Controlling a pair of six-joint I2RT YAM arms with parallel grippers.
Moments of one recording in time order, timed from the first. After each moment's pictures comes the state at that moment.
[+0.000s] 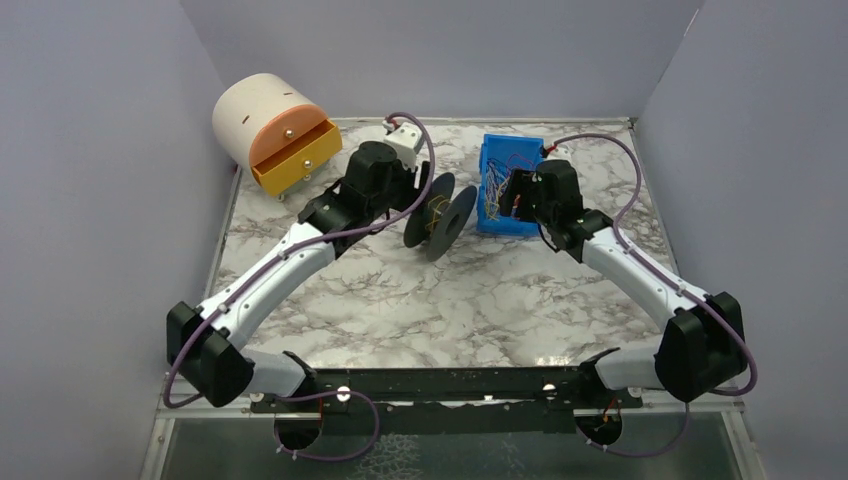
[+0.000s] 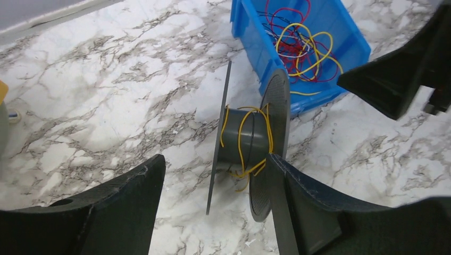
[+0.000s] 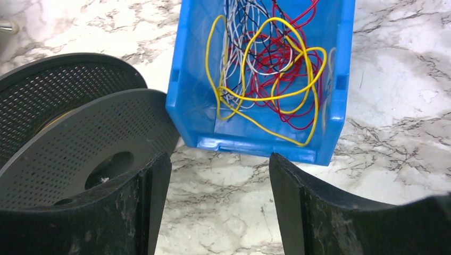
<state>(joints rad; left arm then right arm) -0.65 1.39 1.28 -0.34 -0.10 -0.13 0.41 1.32 0.96 -0.19 0.18 0.42</state>
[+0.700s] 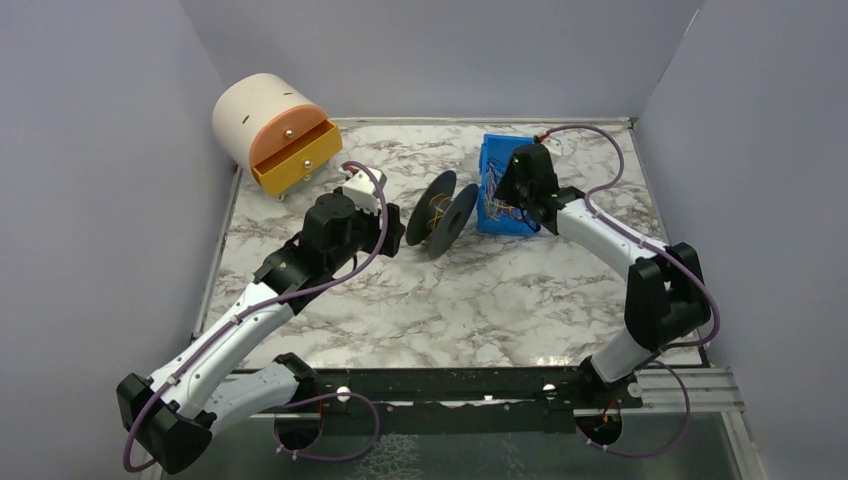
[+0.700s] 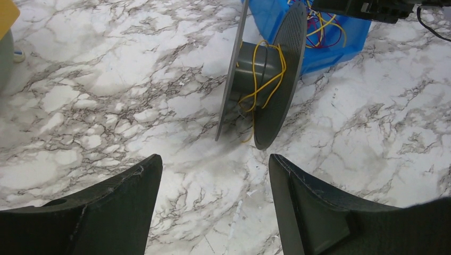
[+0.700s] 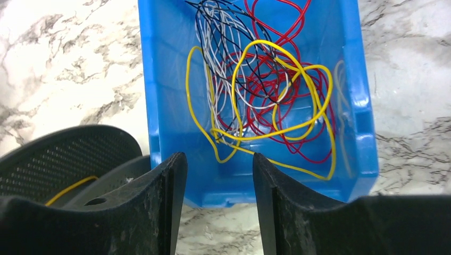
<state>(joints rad) -0.65 0.97 0.94 -0.35 -0.12 -0.19 0.41 1.59 1.14 -0.19 0.31 0.59</state>
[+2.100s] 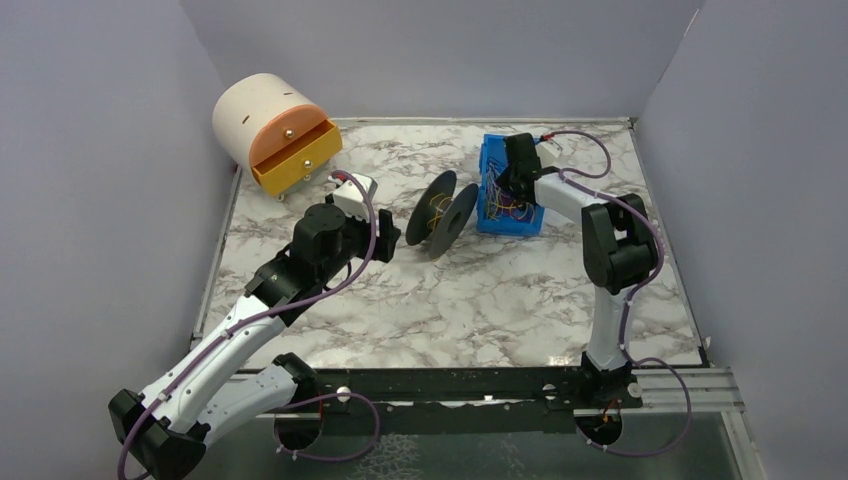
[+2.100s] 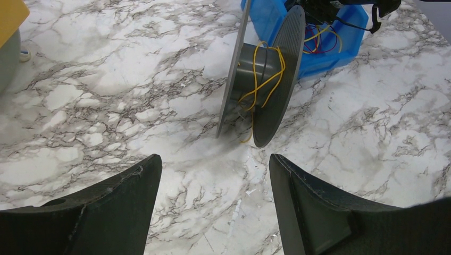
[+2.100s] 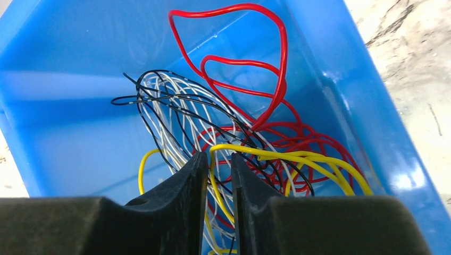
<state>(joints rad) -0.65 0.87 0.87 -0.33 -0.13 -0.21 0.32 2.03 1.42 -0.18 0.36 0.90</state>
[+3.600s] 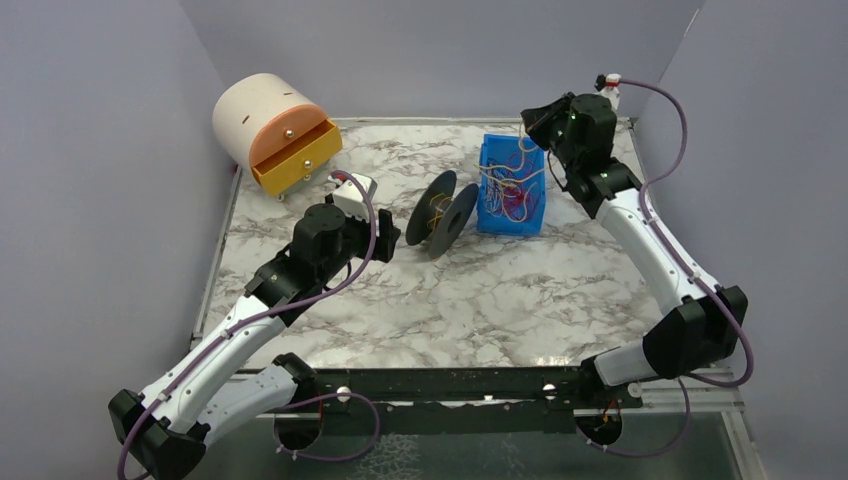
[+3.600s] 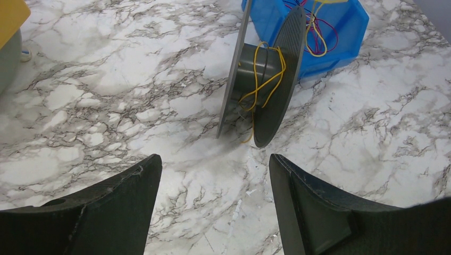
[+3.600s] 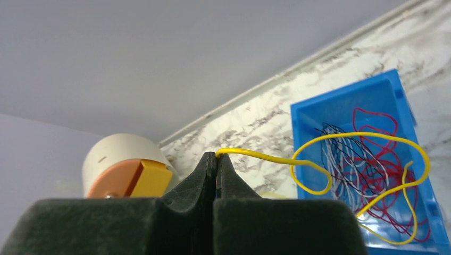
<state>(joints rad) -0.65 0.87 0.87 -0.33 -0.13 -0.21 0.32 1.46 1.37 -0.11 0.21 0.80</state>
